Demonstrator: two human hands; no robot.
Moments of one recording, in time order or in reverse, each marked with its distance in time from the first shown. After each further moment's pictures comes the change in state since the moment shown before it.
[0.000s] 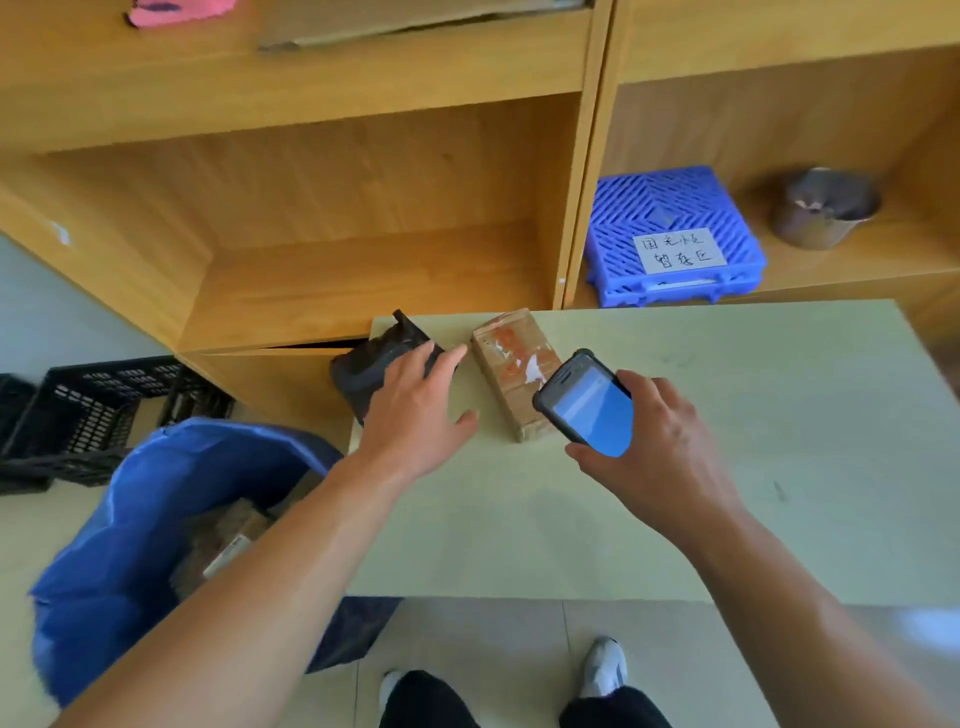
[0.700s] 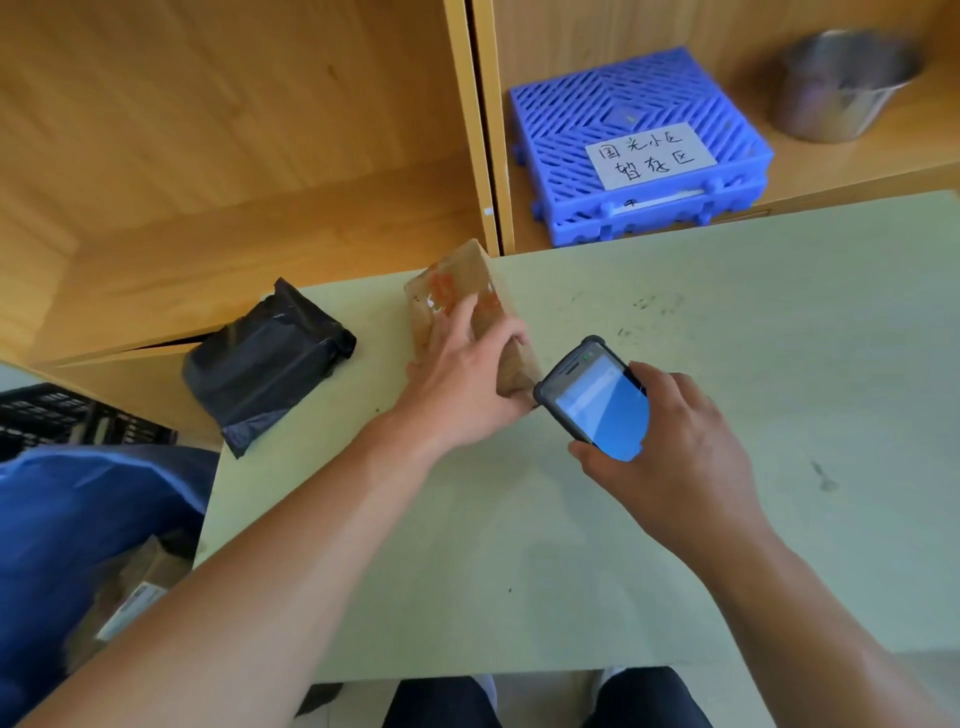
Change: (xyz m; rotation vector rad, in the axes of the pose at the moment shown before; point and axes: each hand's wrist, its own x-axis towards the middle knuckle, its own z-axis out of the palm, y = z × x) left_hand 0.107 0.086 0.174 -0.147 -0.096 0.201; right_hand 0.065 0.162 0.111 0.078 0.095 0.079
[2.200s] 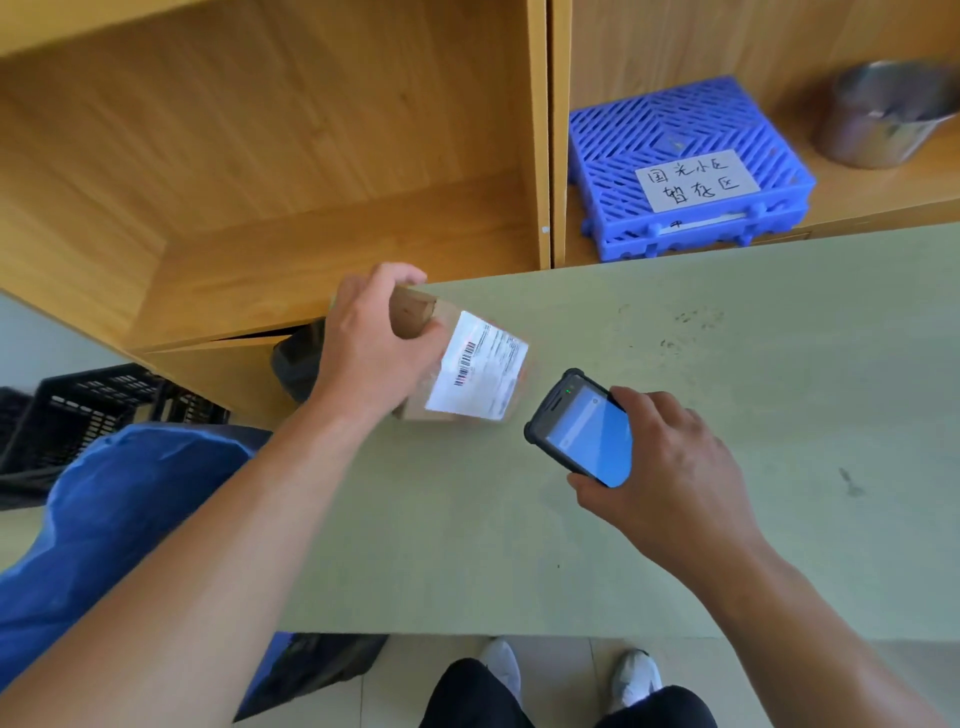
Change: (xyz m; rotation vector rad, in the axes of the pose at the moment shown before) left_hand -0.064 -0.034 -0.125 -0.191 0.453 -0.229; right_hand -0.036 -0.062 -0.014 -0.147 -0.076 -0.166
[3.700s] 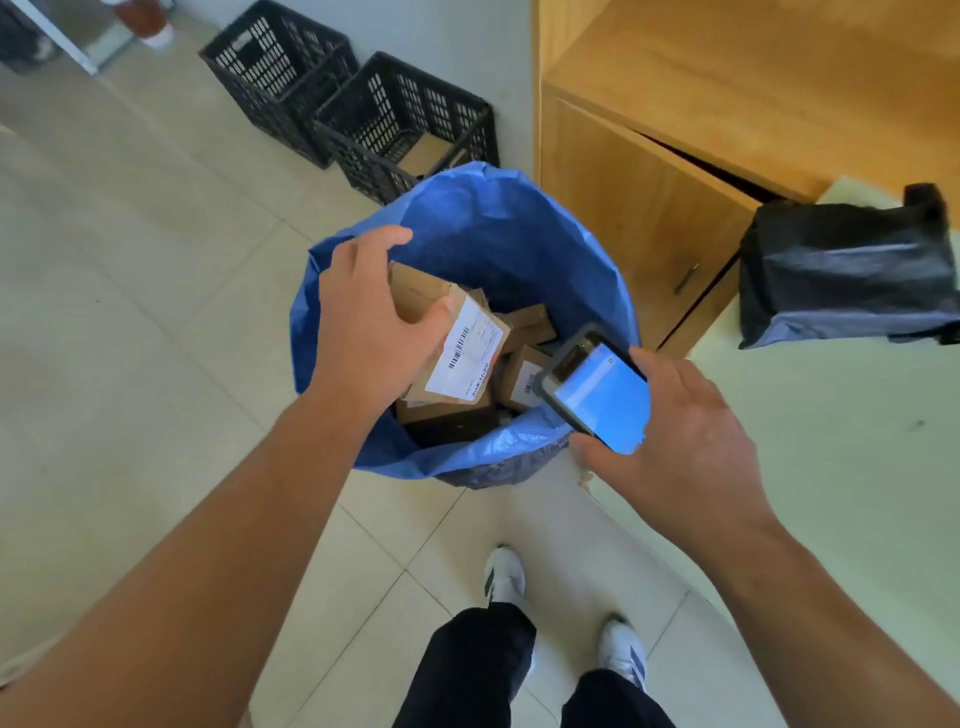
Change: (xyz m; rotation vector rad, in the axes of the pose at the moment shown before) left_hand -0.193 -0.334 -0.226 0.133 0.429 -0.647; right_hand -0.037 -0.323 0.199 -0.001 -0.389 -0.567
